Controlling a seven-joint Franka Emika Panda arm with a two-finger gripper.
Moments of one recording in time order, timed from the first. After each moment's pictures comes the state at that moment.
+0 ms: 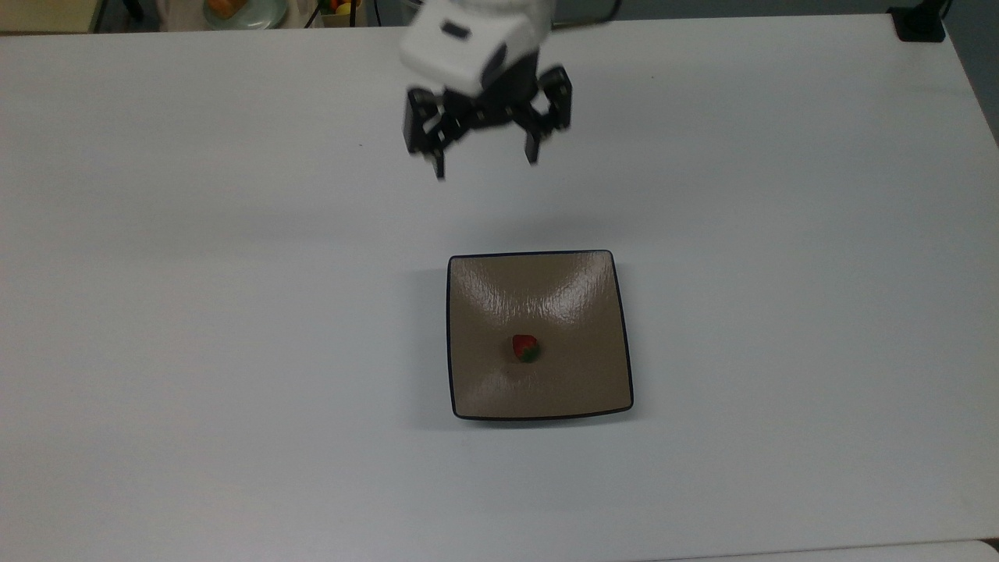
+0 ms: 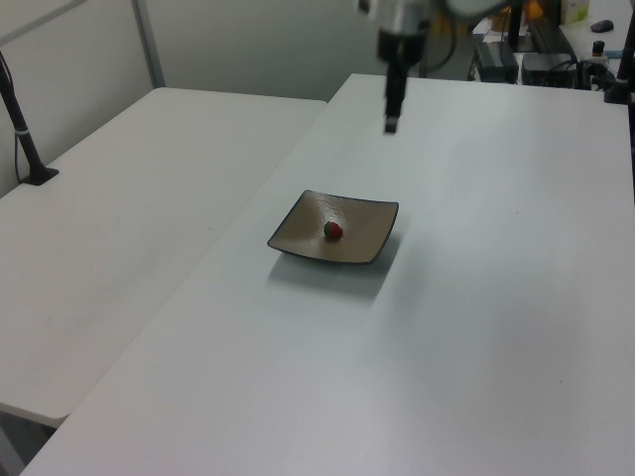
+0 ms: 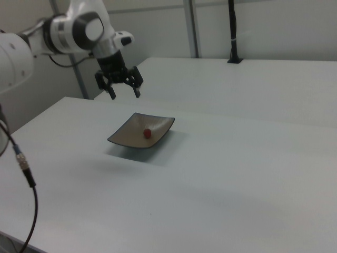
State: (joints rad) arm 0.19 0.30 0.04 -1.35 -0.08 1.76 -0.09
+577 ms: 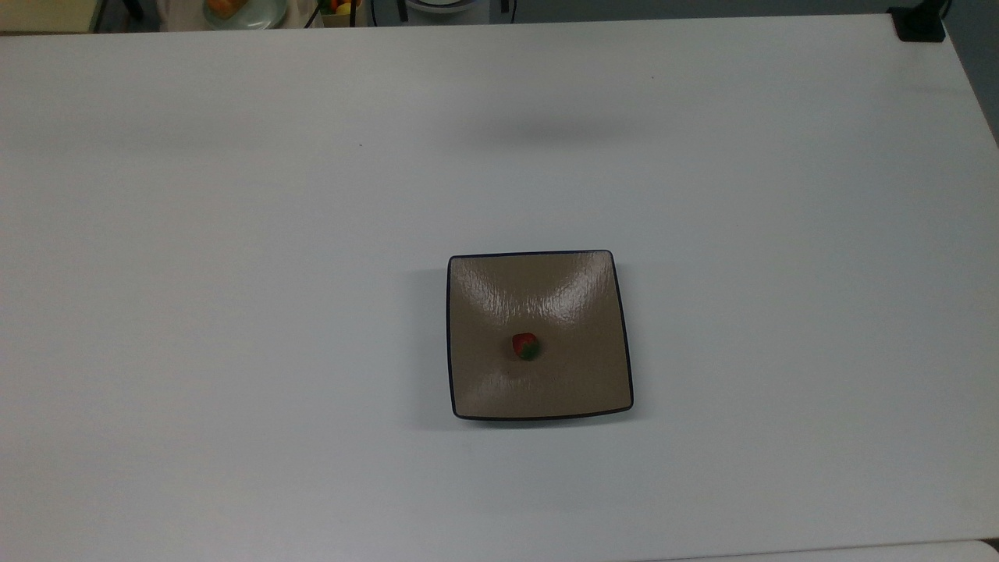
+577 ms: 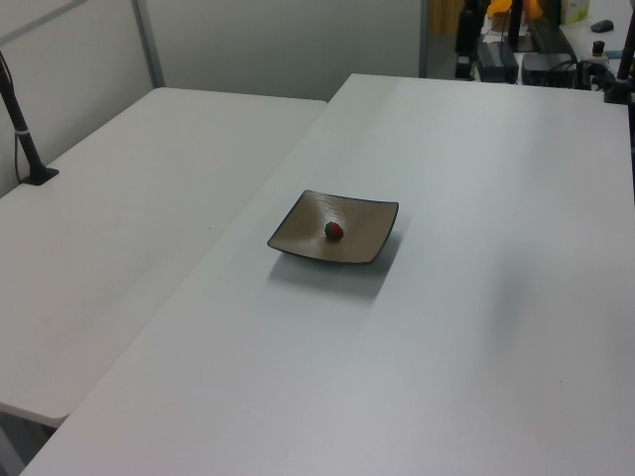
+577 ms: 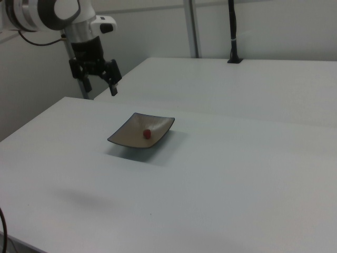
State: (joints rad) arm 0.18 0.01 -0.02 -1.53 0.04 1.60 0.00
